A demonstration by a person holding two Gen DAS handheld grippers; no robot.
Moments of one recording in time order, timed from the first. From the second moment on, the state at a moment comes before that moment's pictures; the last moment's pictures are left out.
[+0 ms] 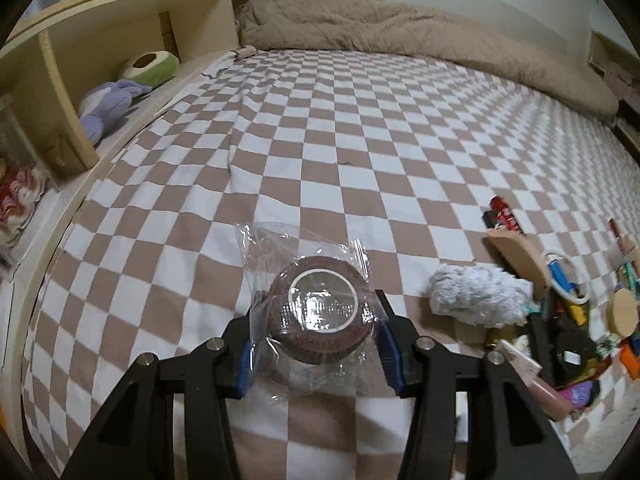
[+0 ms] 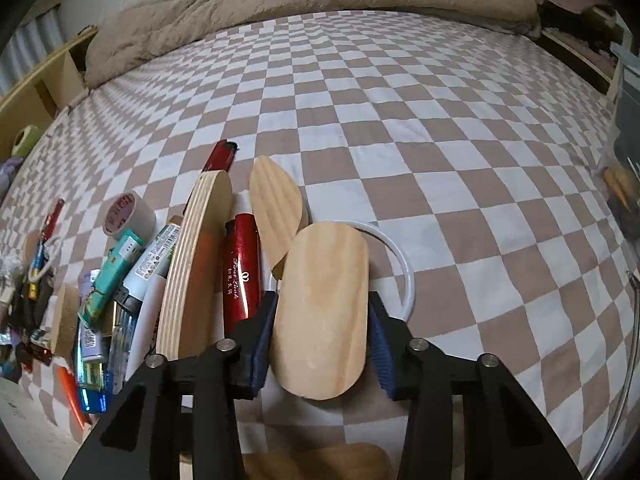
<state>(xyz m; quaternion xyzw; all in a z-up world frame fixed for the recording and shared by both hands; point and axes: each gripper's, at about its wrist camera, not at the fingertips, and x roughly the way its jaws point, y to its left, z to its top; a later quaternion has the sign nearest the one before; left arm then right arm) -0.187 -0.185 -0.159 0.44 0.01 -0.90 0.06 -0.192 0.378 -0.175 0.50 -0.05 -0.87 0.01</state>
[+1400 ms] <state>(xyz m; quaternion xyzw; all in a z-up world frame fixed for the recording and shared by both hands) -0.045 -0.094 0.002 0.32 0.01 -0.94 -0.11 -0.062 0.356 -0.006 0.35 -0.14 -0.91 0.18</state>
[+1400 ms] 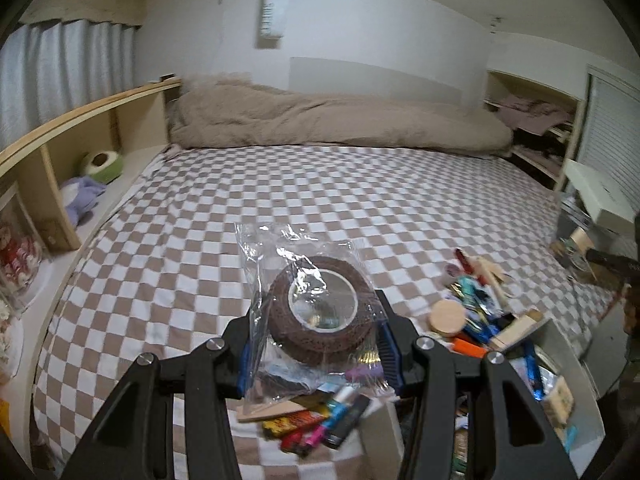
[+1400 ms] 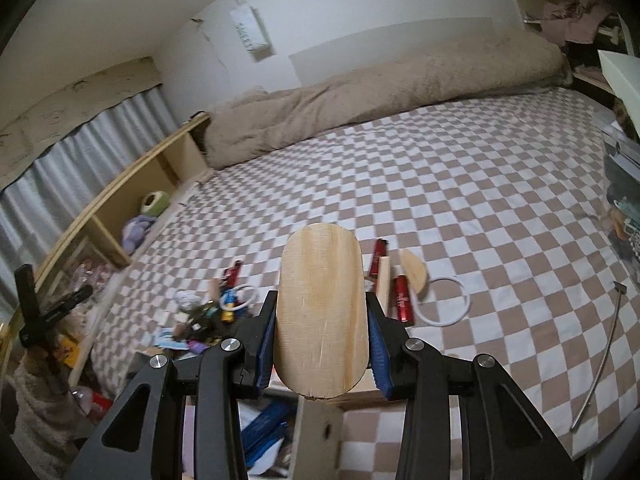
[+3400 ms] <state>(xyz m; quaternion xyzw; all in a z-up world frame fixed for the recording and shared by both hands) -0.011 0.036 -0.086 0.42 -0.17 -0.88 -0.14 0.004 0.287 -0.047 0.41 -0.14 -0.84 0.31</state>
